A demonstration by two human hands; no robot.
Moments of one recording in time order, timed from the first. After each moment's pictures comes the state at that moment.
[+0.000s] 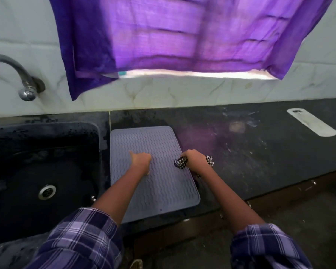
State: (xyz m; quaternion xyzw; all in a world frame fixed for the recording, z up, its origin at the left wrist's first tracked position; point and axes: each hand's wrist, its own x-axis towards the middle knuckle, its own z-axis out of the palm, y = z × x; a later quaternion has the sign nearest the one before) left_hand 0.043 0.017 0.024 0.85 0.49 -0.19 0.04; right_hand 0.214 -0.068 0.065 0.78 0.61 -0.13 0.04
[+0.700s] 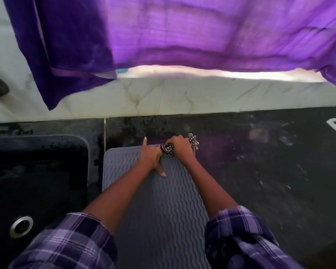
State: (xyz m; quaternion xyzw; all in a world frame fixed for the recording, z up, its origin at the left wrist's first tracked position) left_hand 0.107 0.205 -0.018 0.89 0.41 -0.15 0.15; right_hand 0.235 0.175 0.000 0.74 0.67 -0.09 0.05
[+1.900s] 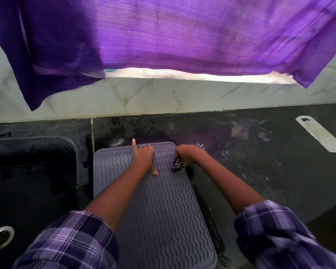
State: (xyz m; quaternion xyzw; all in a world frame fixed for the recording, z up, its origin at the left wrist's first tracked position) left_hand 0.112 0.191 -0.004 0.86 0.46 -0.19 0.13; right_hand 0.262 0.144 0.040 0.73 0.60 -0.25 0.20
